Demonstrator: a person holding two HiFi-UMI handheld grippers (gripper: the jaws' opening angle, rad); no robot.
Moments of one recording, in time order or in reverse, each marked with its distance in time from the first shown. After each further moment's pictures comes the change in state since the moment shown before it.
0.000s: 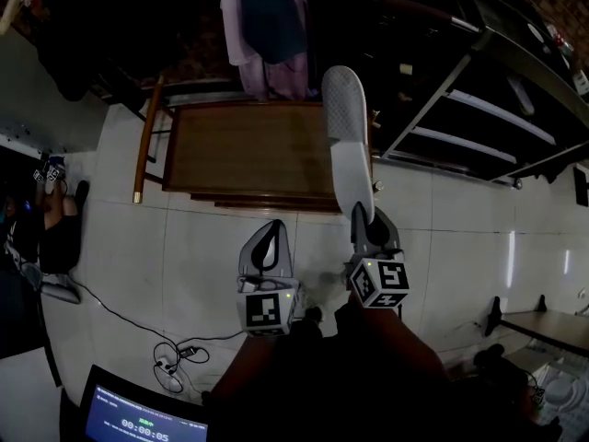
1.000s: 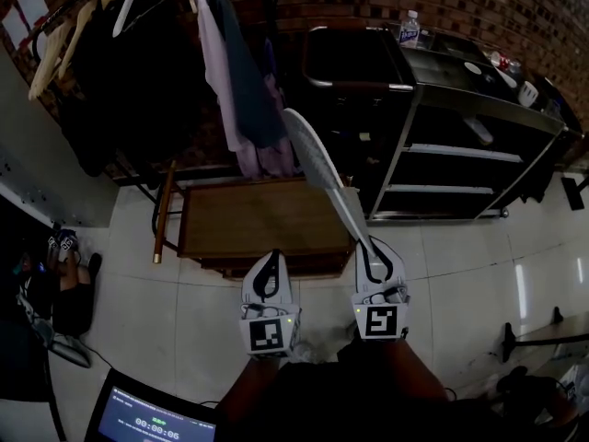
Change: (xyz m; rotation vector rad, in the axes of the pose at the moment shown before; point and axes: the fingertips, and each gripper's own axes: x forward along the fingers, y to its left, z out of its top) left arm -0.018 -0.044 0.099 0.113 -0.231 -0.050; right arm -0.084 0.021 0.132 -0.609 -0.352 -0.057
